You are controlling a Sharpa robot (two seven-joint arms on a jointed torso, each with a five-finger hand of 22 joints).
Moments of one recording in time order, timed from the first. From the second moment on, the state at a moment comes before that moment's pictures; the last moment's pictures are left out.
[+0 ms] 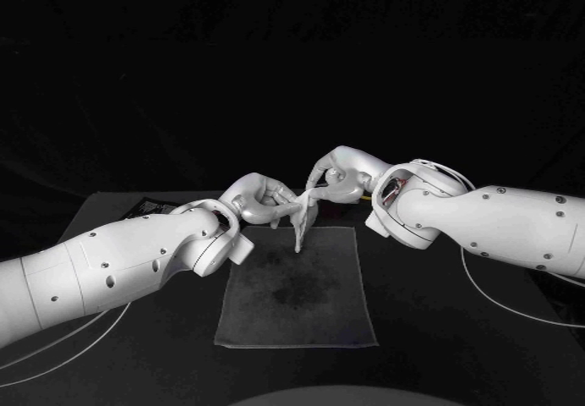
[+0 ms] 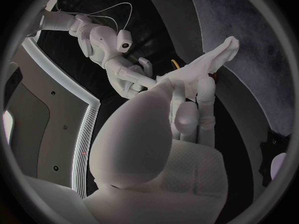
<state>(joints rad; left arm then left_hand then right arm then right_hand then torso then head) 1.21 -0.65 -0.11 1.43 -0.58 -0.37 0.13 1.65 -0.07 0.35 0.28 0.04 0.97 0.10 0.51 0.30 1.01 0.03 0.77 0.15 1.30 -0.03 1.47 0.74 0.17 1.03 0.08 0.95 0.89 1.35 -0.78 -0.14 1.61 -1.14 -0.41 -0.18 1.19 -0.02 0.62 -0.16 0.04 0.95 0.08 0.56 0.28 1.43 0.00 1.35 1.29 1.46 -0.06 1.48 1.31 0.10 1.34 0.05 0.97 1.31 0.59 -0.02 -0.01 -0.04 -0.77</state>
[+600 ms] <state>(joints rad) 1.21 -0.68 -0.11 1.44 -0.56 -0.34 0.16 1.54 -0.16 0.58 0.22 0.04 0.96 0.10 0.54 0.30 1.02 0.03 0.79 0.20 1.32 -0.03 1.48 0.81 0.16 1.04 0.08 1.00 0.94 1.32 -0.80 -0.15 1.60 -1.09 -0.42 -0.17 1.15 -0.09 0.55 -0.12 0.04 0.86 0.14 0.44 0.28 1.33 0.05 1.22 1.16 1.47 -0.03 1.46 1.31 0.12 1.29 0.08 0.85 1.31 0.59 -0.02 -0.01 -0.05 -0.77</state>
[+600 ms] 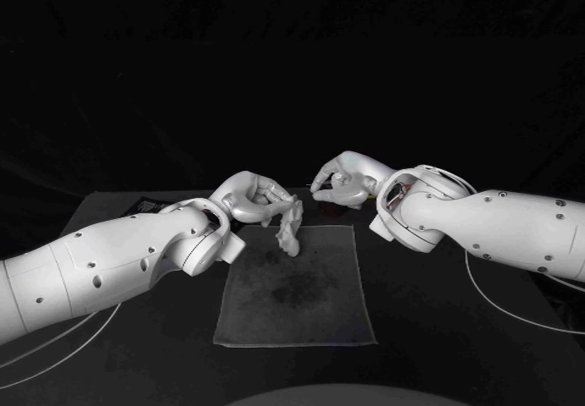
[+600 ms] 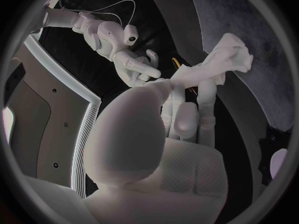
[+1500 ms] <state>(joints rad) 1.21 -0.72 -0.09 1.47 -0.55 -0.24 0.16 1.49 -0.17 0.64 0.18 0.05 0.95 0.10 0.54 0.32 1.01 0.03 0.80 0.22 1.32 -0.03 1.48 0.84 0.16 1.04 0.08 1.01 0.95 1.18 -0.80 -0.16 1.53 -0.82 -0.46 -0.04 1.15 -0.14 0.45 -0.08 0.04 0.81 0.17 0.35 0.24 1.25 0.08 1.14 1.07 1.47 0.00 1.42 1.28 0.15 1.21 0.10 0.68 1.25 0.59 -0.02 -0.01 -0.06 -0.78</state>
